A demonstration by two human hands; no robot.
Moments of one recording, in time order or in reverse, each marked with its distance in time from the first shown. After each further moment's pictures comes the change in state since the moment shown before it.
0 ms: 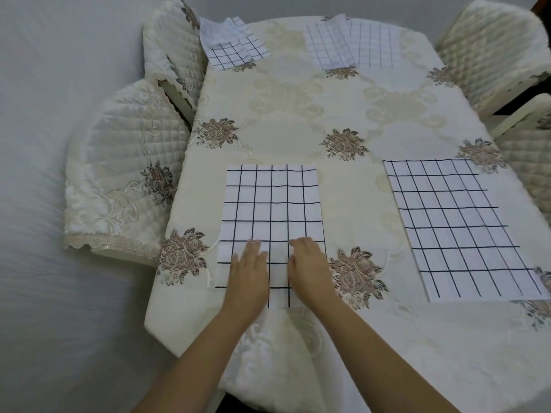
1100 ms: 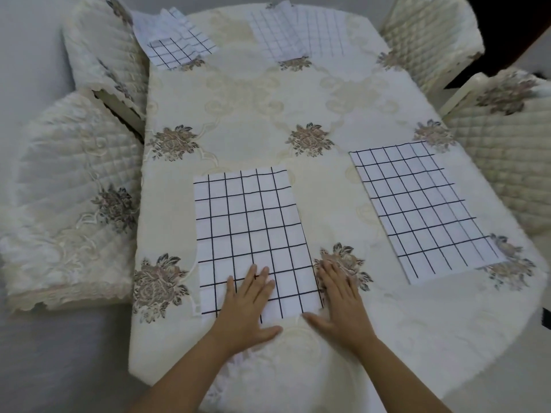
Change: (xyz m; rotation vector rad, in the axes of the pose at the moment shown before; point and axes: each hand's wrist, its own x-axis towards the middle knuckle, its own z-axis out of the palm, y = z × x) left_hand -0.008 -0.024 0.017 0.064 -0.312 0.428; right_hand -0.076 0.073 -0.012 -0.166 -0.143 0.095
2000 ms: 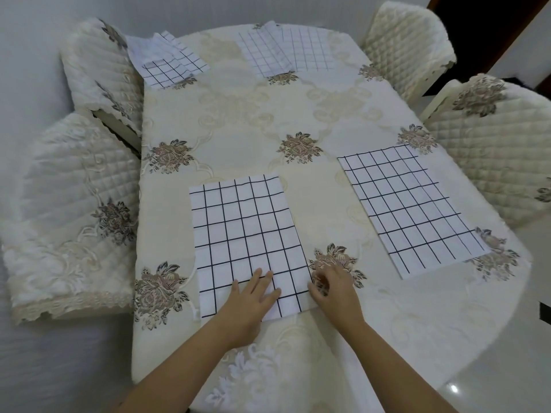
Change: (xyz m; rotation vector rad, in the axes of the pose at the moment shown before) left_hand 0.010 0.010 -0.045 0.039 -0.405 0.094; right_hand 0.019 -0.021 -0.017 0.319 0.182 0.292
